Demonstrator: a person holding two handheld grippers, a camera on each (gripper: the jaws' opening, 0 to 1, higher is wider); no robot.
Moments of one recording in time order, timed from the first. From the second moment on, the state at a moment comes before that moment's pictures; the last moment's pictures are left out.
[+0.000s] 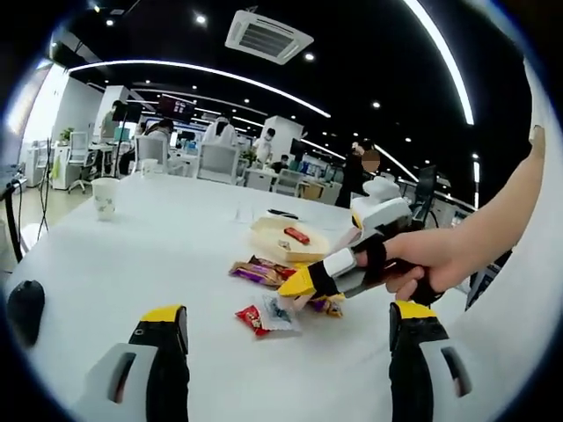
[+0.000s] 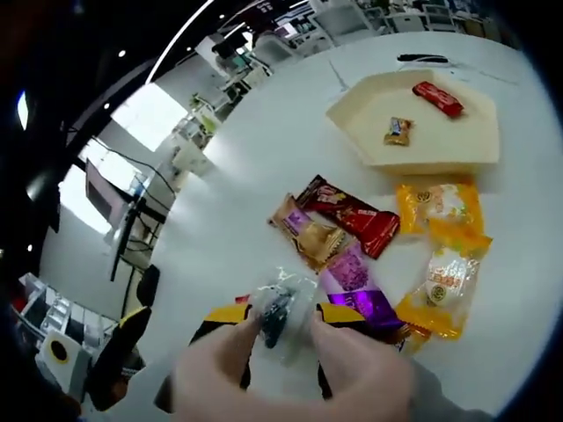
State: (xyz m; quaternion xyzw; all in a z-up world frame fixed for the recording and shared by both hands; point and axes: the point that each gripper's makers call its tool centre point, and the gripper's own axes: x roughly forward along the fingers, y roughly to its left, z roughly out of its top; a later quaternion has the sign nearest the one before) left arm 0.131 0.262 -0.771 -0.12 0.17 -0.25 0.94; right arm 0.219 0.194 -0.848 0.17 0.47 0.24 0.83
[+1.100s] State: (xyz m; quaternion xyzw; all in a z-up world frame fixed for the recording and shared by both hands) left arm 0.141 0.262 -0.778 -0.13 0.18 -0.28 0.93; right arm 0.206 0.242 -0.846 -0.02 0.43 0.36 0.83
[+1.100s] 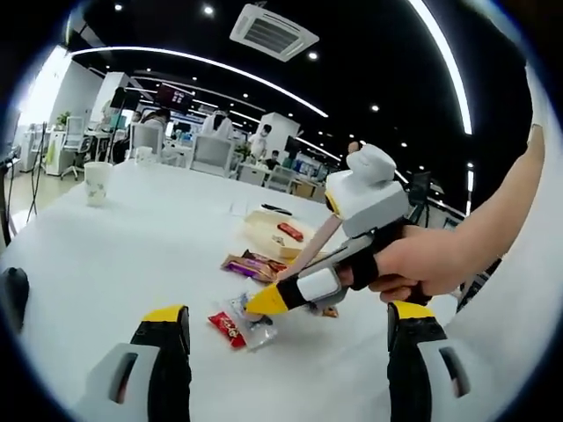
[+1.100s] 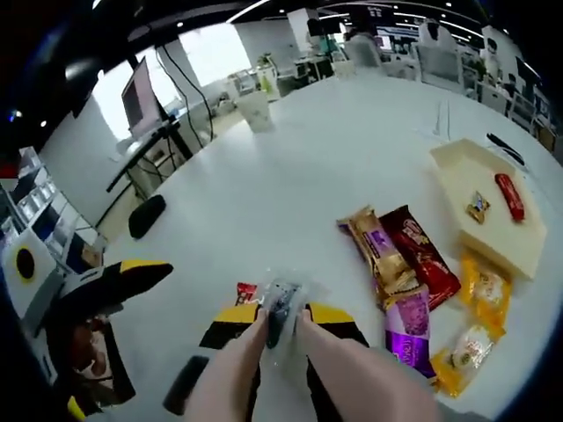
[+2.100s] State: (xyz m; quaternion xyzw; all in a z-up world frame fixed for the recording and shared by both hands) left arm 0.142 0.256 -0.769 -0.13 0.18 -0.29 0.93; right arm 0.210 0.187 -0.830 0.01 0.44 0.33 0.83
